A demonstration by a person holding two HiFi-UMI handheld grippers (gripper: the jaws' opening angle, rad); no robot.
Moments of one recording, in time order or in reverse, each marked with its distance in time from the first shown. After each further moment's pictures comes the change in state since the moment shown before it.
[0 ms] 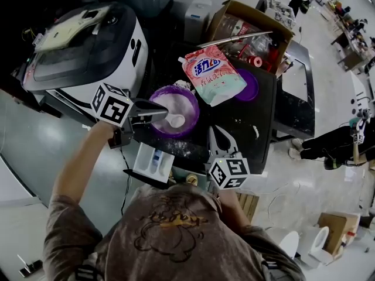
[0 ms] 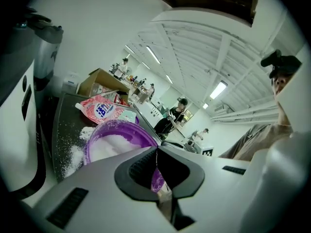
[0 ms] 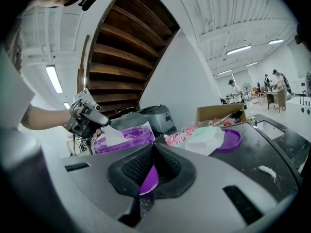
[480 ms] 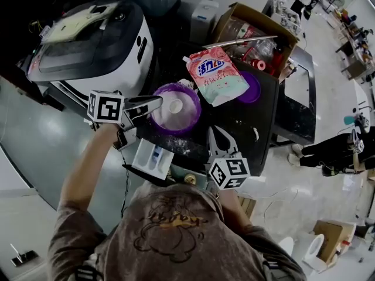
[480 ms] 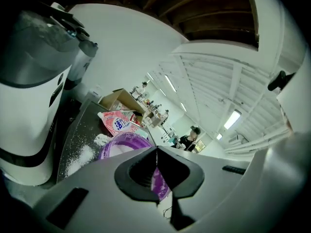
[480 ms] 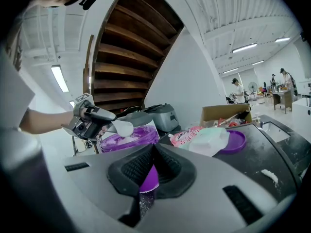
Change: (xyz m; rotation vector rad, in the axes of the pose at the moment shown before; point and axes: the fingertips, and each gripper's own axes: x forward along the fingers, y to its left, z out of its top) left arm -0.030 0.015 0.014 -0.195 -0.319 0.122; right arm -0.004 0.009 0.004 -0.024 0.021 0.061
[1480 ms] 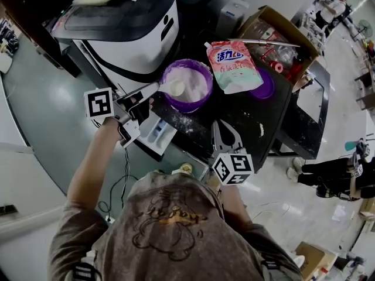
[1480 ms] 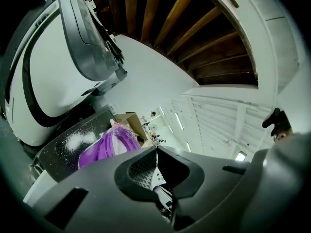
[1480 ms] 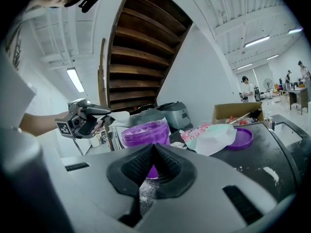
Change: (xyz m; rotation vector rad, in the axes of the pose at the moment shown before) left arm -0.073 -0.033 -0.045 -0.346 -0.454 0.116; right arm -0.038 0.020 -0.012 -0.038 0.032 0.156
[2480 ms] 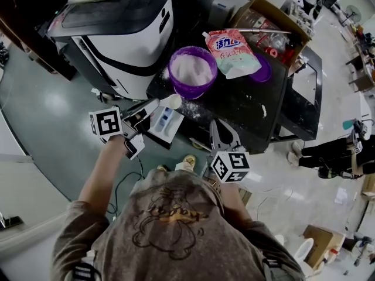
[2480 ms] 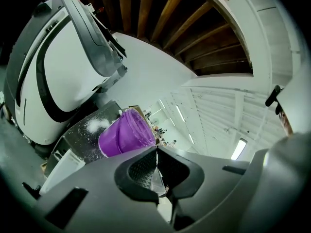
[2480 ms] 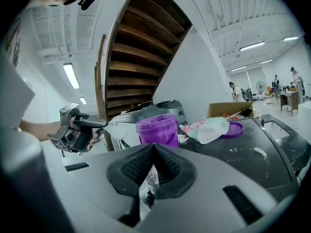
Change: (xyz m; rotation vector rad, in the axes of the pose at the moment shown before) left arm -0.053 0.010 -0.062 0.197 0.078 -0.079; right arm -0.039 0.054 -0.031 0.005 0.016 -0.082
